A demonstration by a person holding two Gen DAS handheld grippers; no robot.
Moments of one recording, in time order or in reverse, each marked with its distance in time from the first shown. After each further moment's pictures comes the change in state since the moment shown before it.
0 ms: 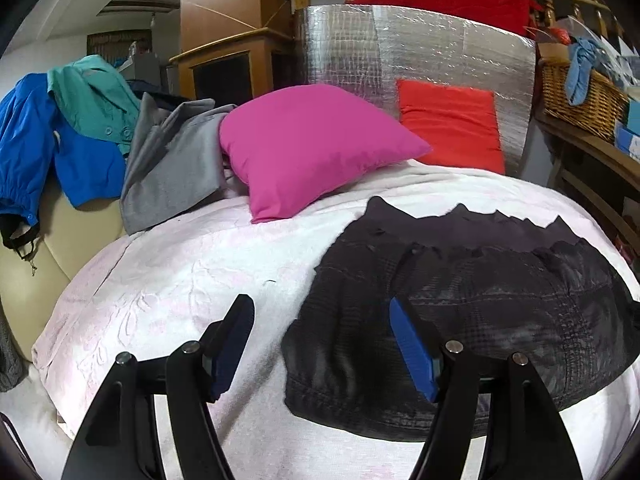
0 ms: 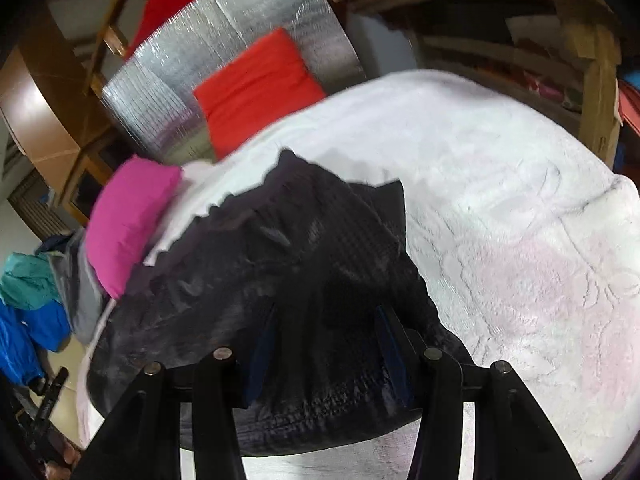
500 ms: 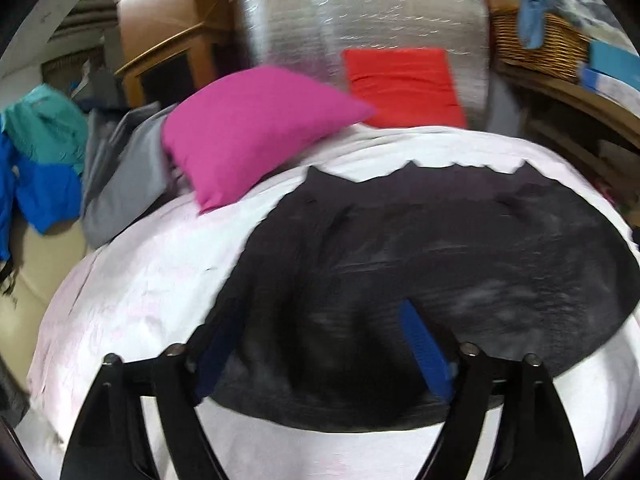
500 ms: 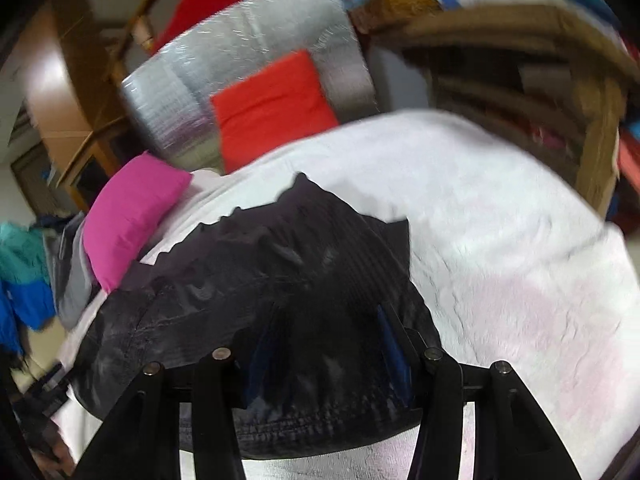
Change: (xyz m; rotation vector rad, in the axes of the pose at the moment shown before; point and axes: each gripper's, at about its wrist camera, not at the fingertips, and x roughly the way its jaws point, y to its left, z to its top) left arm 0.010 -0.061 -0.019 0.166 0.063 -0.082; right arm -0.035 0.030 -0.010 -0.169 -0.156 -0.012
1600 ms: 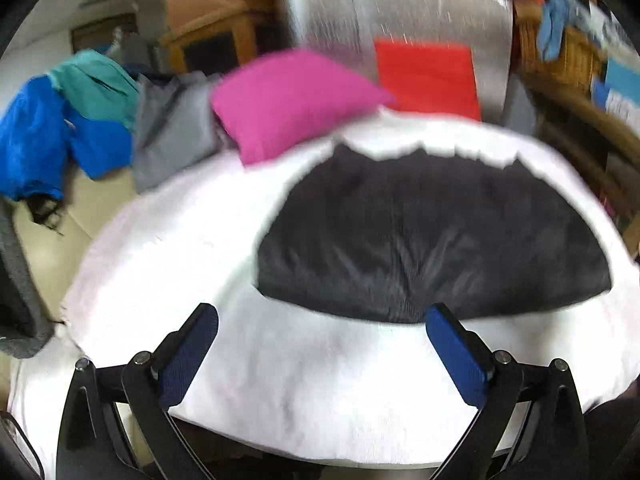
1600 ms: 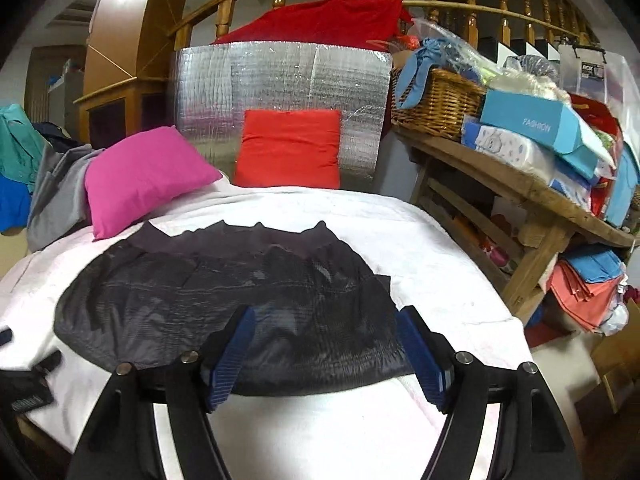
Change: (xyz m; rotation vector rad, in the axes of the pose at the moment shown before) left arm -0.133 0.007 -0.027 -0.136 0.060 0.104; right arm -0.129 0.124 -0.033 -0.313 -0.173 -0.271
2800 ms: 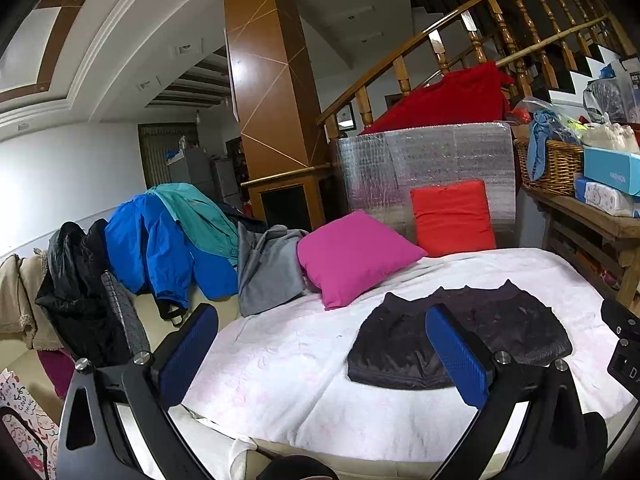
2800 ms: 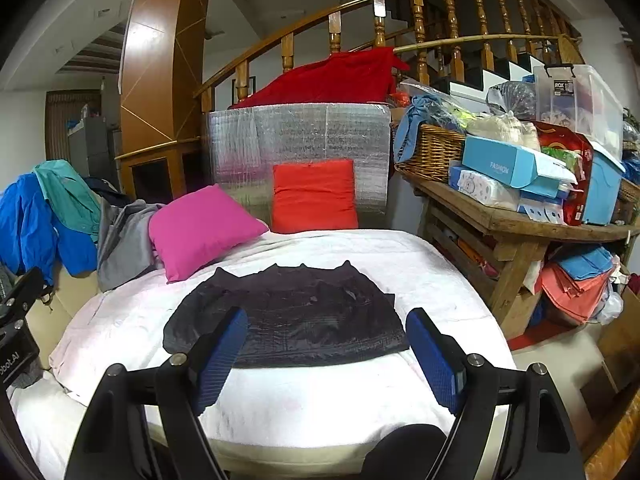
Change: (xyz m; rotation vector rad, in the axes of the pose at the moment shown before) left arm -0.258 0.034 0.005 0.014 -0.448 0.177; right arm -0.220 0.001 0.018 0.083 -0.103 0.102
